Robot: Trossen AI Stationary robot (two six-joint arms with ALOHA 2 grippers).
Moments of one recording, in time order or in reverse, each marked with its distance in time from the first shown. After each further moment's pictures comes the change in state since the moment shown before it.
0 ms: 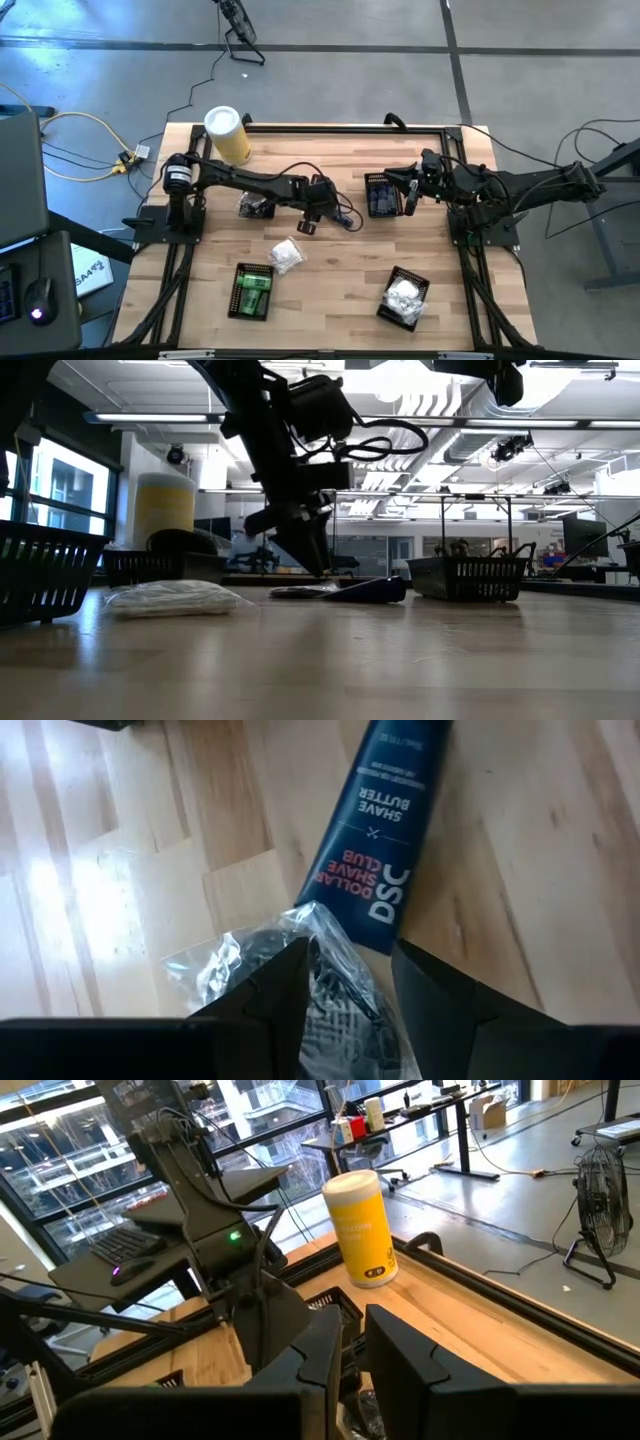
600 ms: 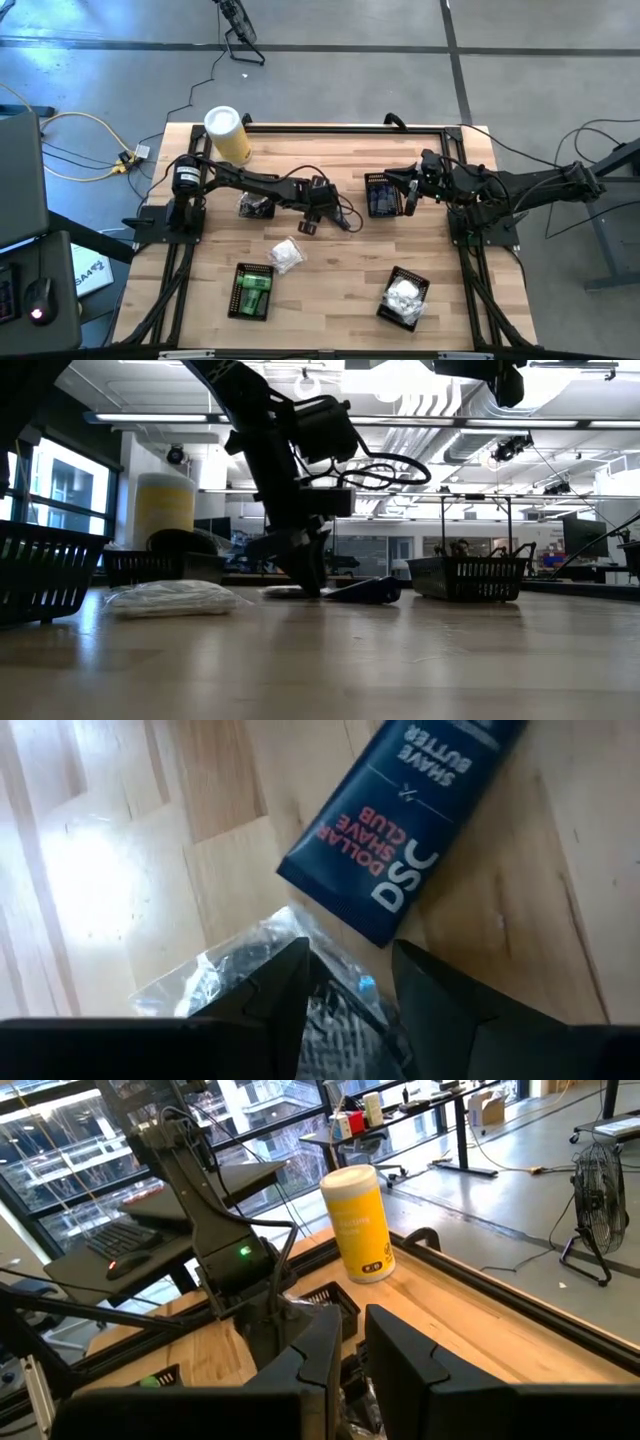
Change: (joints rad) left arm 0.000 0.064 0.000 0.018 -0.048 -0.009; right arm 0.000 0.000 0.000 -0.016 0.000 0.000
